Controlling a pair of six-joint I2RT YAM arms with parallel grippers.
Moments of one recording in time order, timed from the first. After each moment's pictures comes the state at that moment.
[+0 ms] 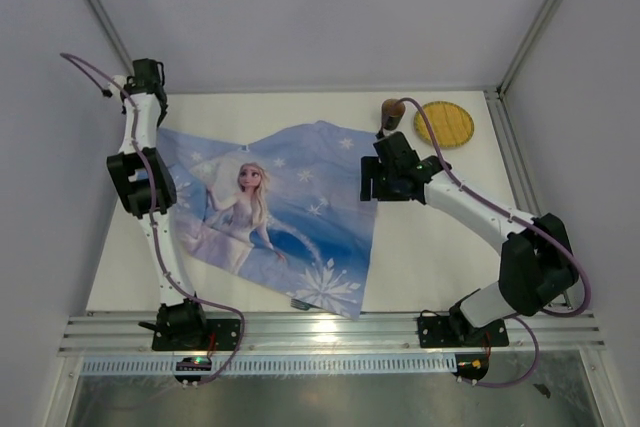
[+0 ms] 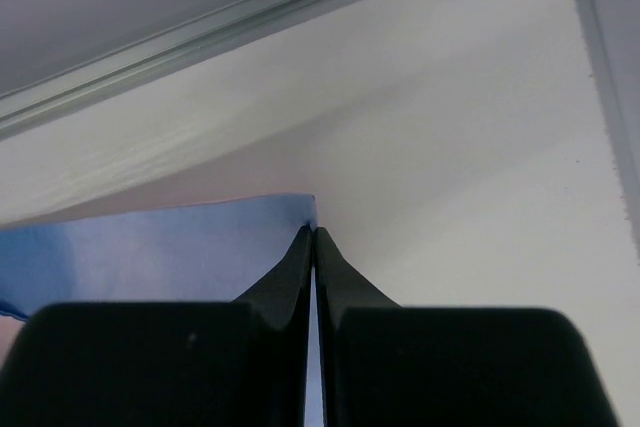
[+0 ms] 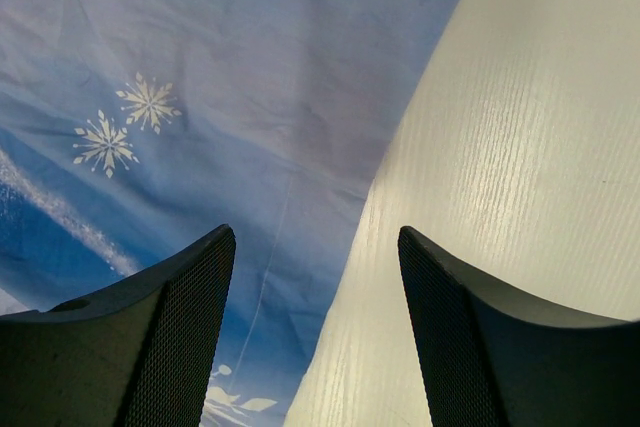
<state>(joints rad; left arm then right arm) 0.22 2.46 2.34 -0.87 -0.50 -0.87 0.53 1.50 1.10 -0.56 0.09 0.47</state>
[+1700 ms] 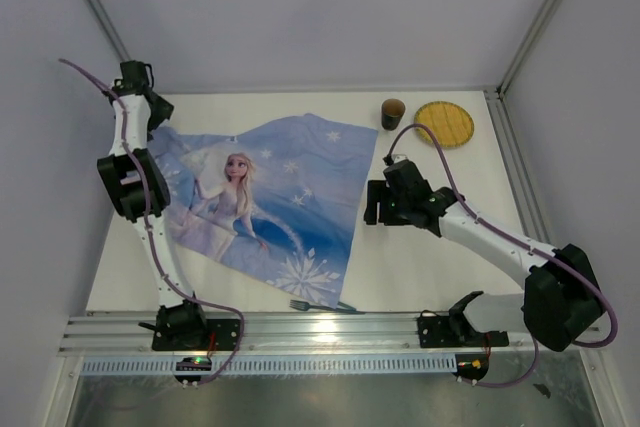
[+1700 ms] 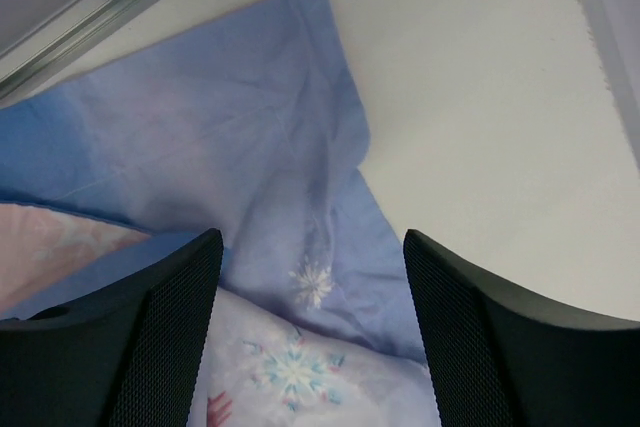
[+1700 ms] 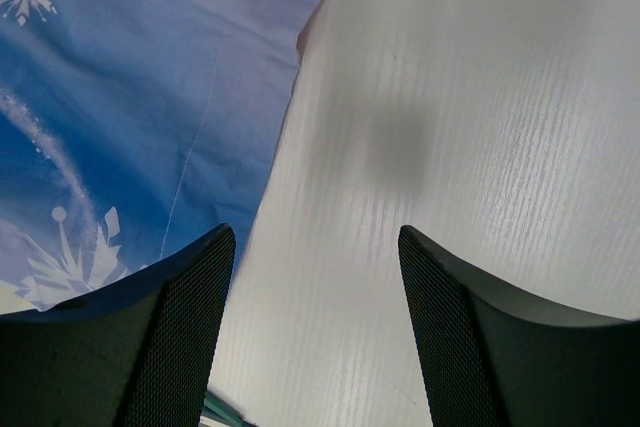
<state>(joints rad) 0.27 2.41 2.28 -0.86 -0.23 -0.71 0.58 1.29 0.82 -0.45 0.06 0.52</state>
